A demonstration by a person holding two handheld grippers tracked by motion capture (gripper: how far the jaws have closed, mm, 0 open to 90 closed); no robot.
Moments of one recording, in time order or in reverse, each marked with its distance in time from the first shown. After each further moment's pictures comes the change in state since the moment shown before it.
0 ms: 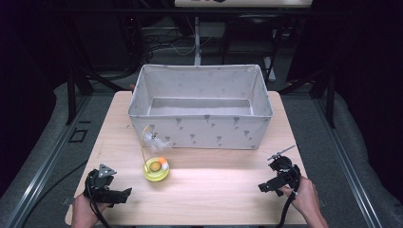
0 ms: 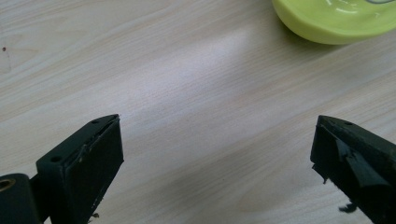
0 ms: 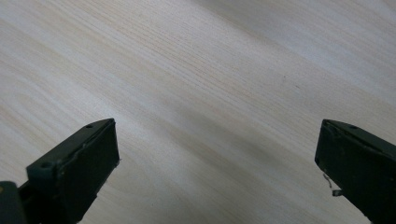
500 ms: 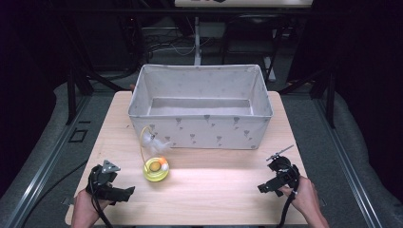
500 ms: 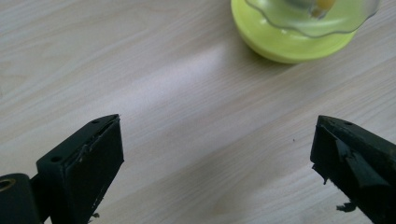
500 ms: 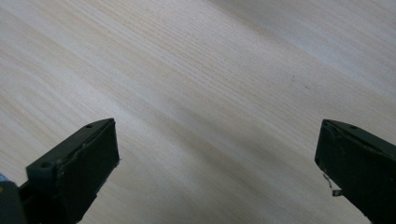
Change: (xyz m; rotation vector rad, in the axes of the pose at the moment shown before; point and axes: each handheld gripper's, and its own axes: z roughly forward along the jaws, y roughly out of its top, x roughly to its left) left arm -0.010 0.022 -0.014 0.011 -0.039 0.047; right arm 0.000 0.002 0.002 0.036 0.012 -0.019
